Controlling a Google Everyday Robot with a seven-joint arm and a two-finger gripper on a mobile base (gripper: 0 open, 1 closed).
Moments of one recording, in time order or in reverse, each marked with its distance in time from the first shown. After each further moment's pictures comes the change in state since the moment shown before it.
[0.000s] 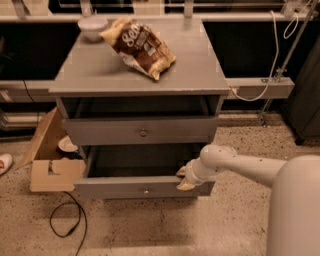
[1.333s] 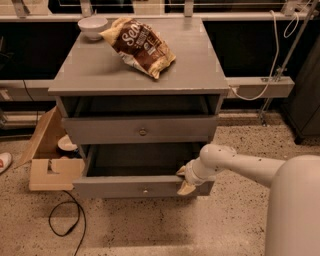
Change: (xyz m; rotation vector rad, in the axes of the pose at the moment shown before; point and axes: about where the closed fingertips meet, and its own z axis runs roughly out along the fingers) arm 0.000 0.006 0.004 -0.024 -0.007 -0.020
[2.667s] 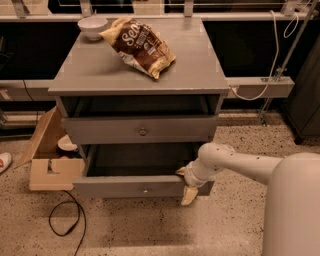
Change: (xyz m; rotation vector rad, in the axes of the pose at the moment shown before) arm -0.001 0.017 -0.001 -0.079 0.025 -0.039
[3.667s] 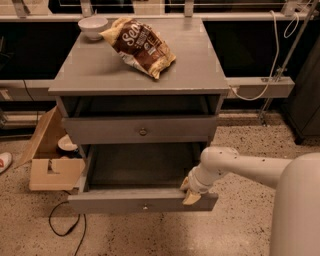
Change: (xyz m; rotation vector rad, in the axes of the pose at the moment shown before) arm 0.012 0.039 -0.016 -0.060 0.053 0.032
